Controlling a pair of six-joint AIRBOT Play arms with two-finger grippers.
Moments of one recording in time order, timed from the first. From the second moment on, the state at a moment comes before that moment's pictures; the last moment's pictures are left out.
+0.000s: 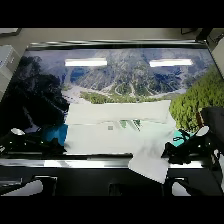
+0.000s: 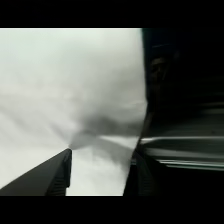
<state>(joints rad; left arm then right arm) 0.41 -1.34 0.50 0.94 -1.30 -1.10 -0.40 -1.19 0.53 -1.26 1.41 1.49</state>
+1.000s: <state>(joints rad) 0.24 -1.66 1.32 0.92 -1.36 -1.31 -0.25 -1.58 1.34 -1.13 1.34 1.56</state>
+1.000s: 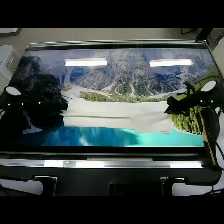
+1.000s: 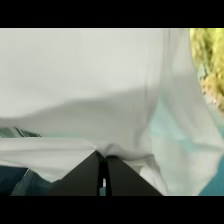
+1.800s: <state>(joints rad) 0.29 -1.98 1.79 0.85 -1.60 -1.43 -0.40 -1.78 1.55 -0.98 1.33 1.58</state>
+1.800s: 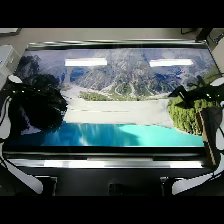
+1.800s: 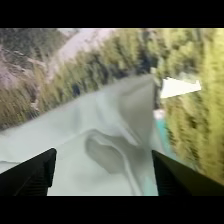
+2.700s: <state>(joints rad) 0.01 -1.68 1.80 0.84 -1.54 -1.47 -0.31 -1.78 1.42 -0.82 1.39 1.39</state>
